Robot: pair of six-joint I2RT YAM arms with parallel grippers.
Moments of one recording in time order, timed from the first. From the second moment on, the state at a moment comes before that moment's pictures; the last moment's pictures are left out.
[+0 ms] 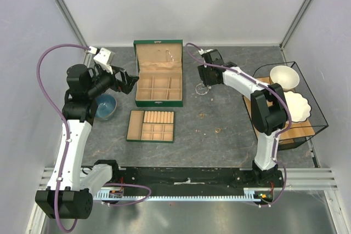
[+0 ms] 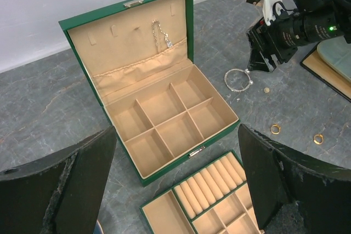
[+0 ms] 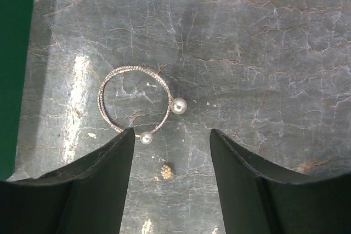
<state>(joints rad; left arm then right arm) 0.00 0.97 1.05 -0.28 0.58 0.05 0.42 1.96 1.52 -0.47 0.18 0.10</state>
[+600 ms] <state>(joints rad) 0.00 0.97 1.03 -0.28 0.58 0.05 0.39 2.05 1.52 -0.49 0.17 0.15</state>
